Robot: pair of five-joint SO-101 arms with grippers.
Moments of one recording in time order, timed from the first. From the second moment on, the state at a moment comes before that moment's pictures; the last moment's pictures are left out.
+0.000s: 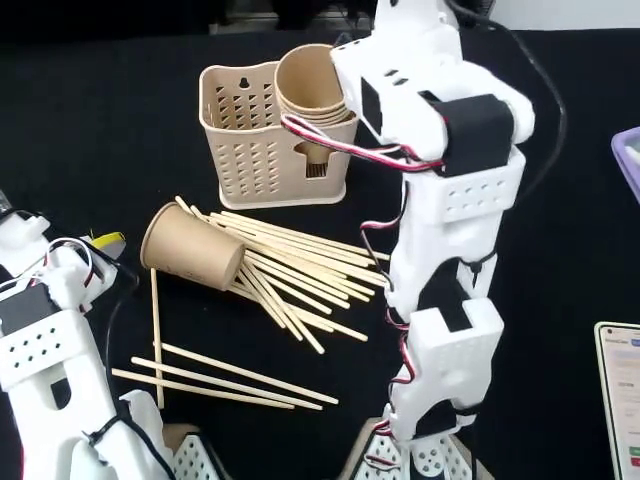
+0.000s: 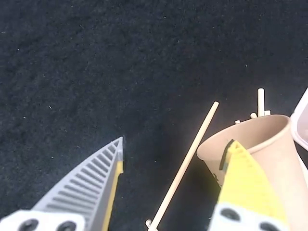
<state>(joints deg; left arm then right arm) -33.3 -51.8 54.2 59.9 12.3 -13.1 21.1 -81.8 98.9 12.0</state>
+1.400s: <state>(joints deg) -22.1 -34.2 33.7 65.5 -1.5 -13.0 -60.2 61.8 55.3 8.2</state>
